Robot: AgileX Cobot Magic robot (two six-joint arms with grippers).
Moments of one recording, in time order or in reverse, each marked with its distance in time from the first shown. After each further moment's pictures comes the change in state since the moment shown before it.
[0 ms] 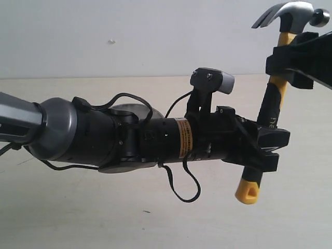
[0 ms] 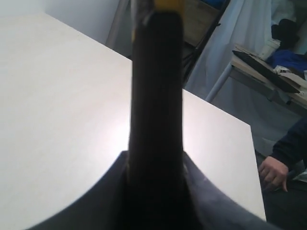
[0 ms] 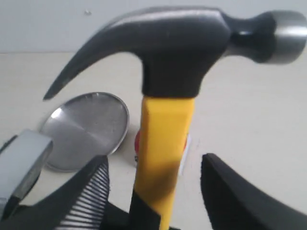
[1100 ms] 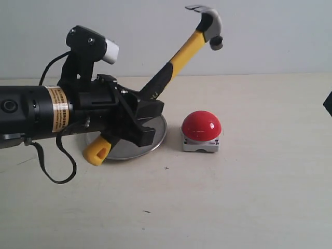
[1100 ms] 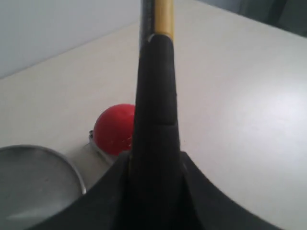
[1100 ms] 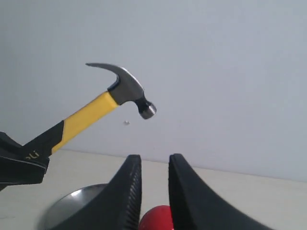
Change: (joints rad) left arm 0.232 -0.502 0.346 0.110 0.427 0.134; right arm 0.000 -0.437 0.689 0.311 -0.903 -0.509
